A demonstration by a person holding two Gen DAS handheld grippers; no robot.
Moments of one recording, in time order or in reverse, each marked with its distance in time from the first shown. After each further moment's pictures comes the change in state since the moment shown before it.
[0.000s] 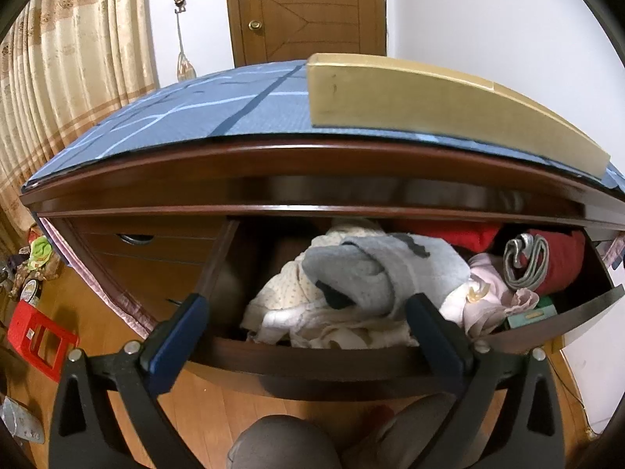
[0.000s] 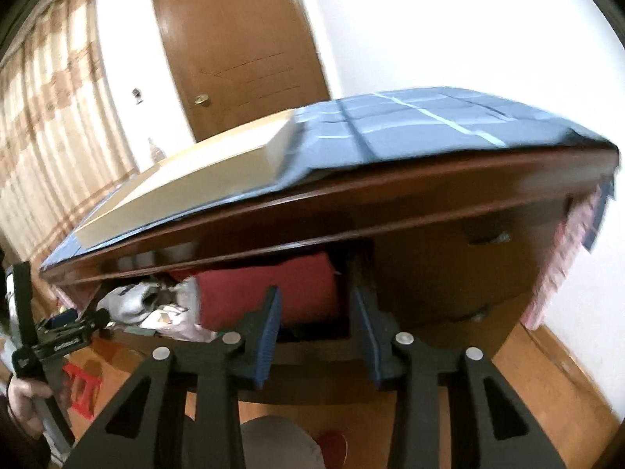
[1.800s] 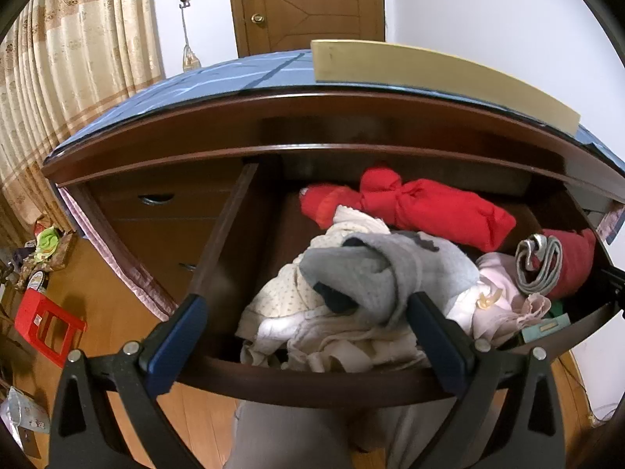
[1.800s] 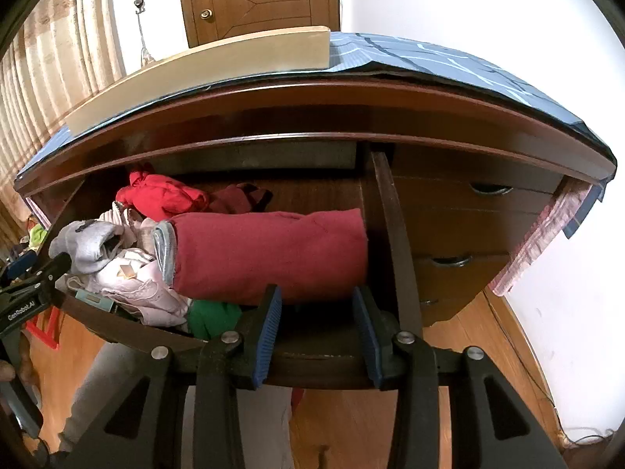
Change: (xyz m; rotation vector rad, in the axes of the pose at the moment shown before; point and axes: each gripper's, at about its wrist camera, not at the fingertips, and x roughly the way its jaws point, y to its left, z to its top) left arm -0.016 0.011 -0.020 0.002 0.031 0.018; right arm 0.017 0.034 -0.028 -0.148 0.261 -0.142
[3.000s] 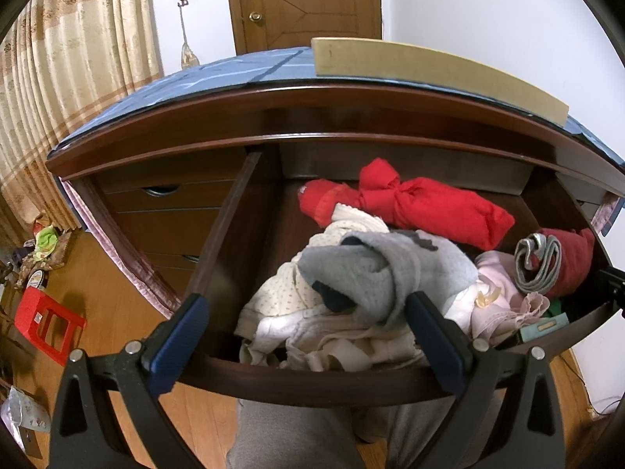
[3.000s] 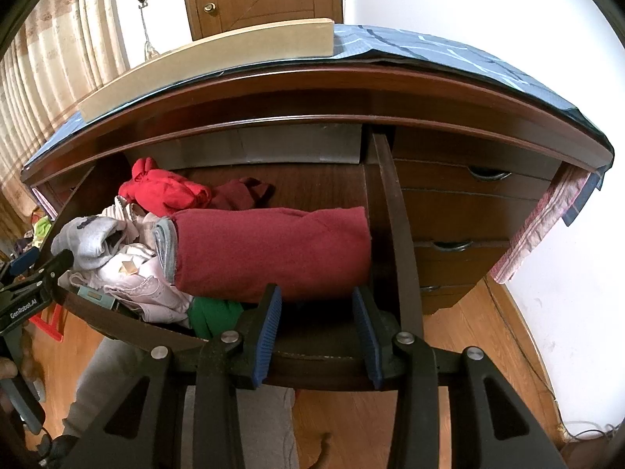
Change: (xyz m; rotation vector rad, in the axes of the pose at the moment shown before) left arm 0.003 -0.003 -0.003 0.001 0.007 -0.003; right arm -0.007 0.000 -0.009 -0.001 0.034 0.015
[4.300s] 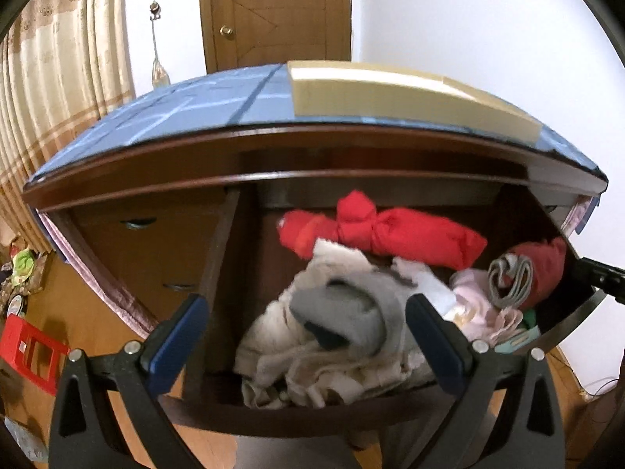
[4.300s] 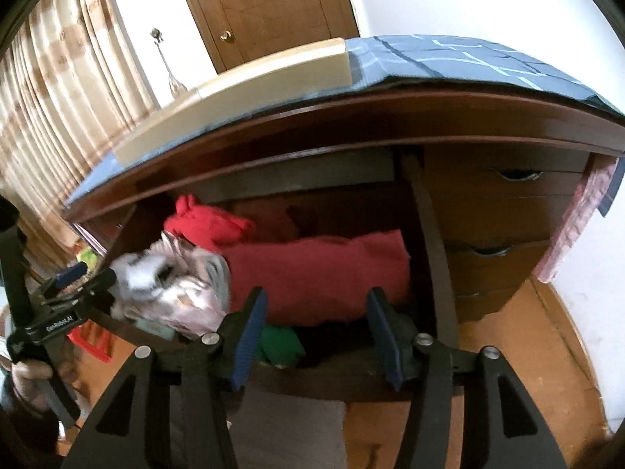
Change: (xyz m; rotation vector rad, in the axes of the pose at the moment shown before) left arm -0.010 0.007 0.026 0.049 -0.045 -0.112; right arm -0.014 -0.007 0.014 0.090 -0.063 0.206
